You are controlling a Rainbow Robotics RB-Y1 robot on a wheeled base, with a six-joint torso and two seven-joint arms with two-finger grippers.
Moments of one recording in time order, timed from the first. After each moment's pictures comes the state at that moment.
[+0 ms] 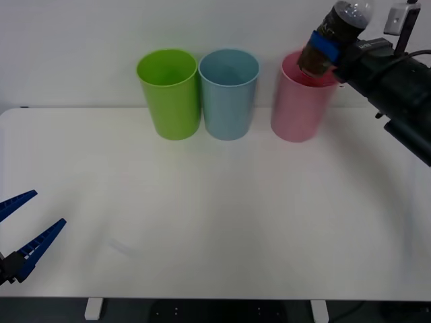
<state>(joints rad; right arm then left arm) -0.53 -0.64 0.06 -1.44 1.16 -0.40 -0.45 0.35 0.40 0.52 -1.66 -0.96 -1.22 0.00</state>
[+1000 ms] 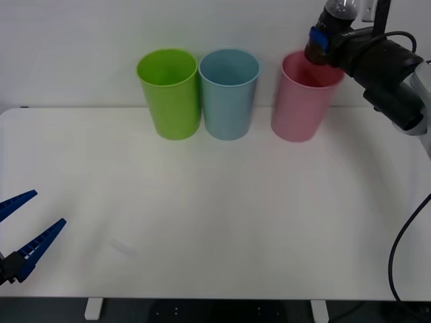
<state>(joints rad) -0.85 -0.55 0.08 -0.92 1.23 -0.38 -0.24 0.35 0.40 0.52 -1.66 -0.96 -1.22 0.00</state>
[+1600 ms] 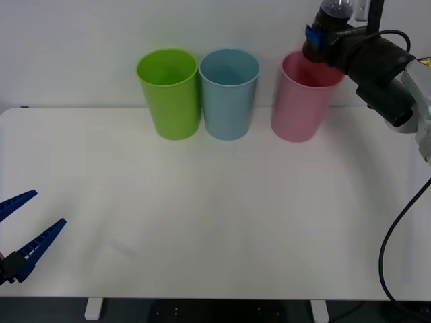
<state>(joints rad) -0.88 -0.52 0.08 -0.88 1.24 -0.35 -0.20 0.35 0.40 0.52 -1.66 -0.96 -1.22 0.00</state>
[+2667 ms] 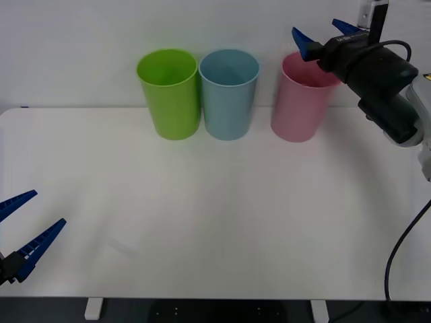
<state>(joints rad) -0.71 -0.52 0.06 -1.14 1.19 -0.36 -0.22 0.35 0.40 0.52 -1.66 -0.96 -1.22 0.00</state>
